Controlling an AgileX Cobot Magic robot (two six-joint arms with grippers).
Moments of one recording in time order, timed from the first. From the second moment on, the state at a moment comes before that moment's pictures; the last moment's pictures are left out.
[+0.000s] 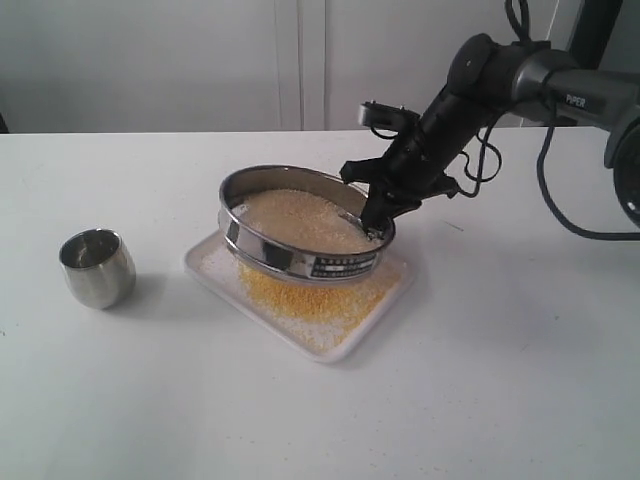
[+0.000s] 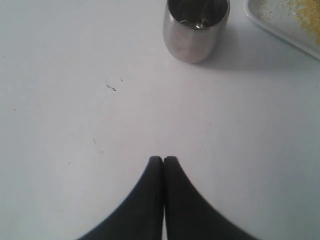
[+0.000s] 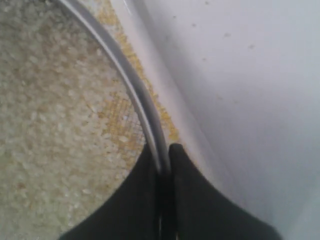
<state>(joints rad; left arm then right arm) -0.07 0.69 -0.46 -0.08 0.65 0.05 0.23 2.35 -1.97 0.52 1.11 -0.30</state>
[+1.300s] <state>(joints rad) -0.07 0.69 -0.46 -0.08 0.65 0.05 0.24 2.32 -2.00 0.42 1.09 -0.45</state>
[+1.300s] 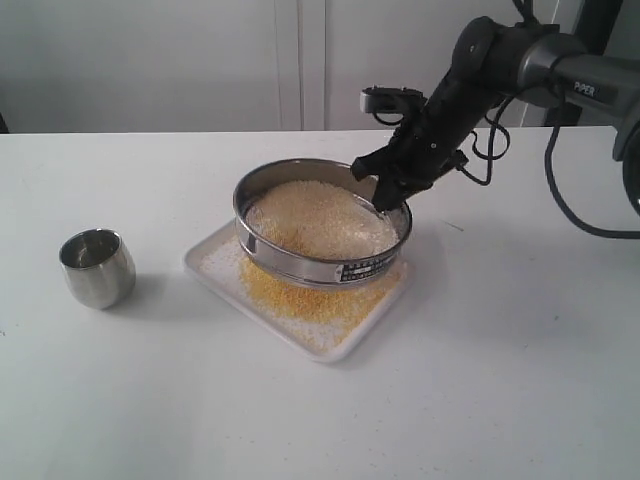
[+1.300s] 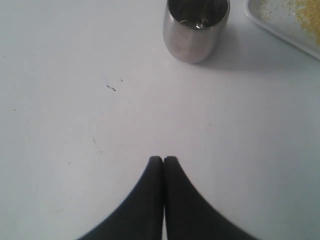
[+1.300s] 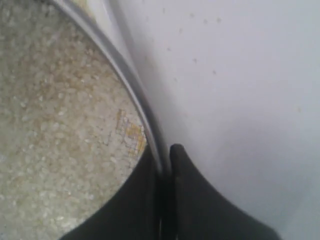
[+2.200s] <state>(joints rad) -0.07 0.69 -0.46 -0.08 0.65 0.05 0.23 2.34 -2.01 0.36 1.10 -0.31</state>
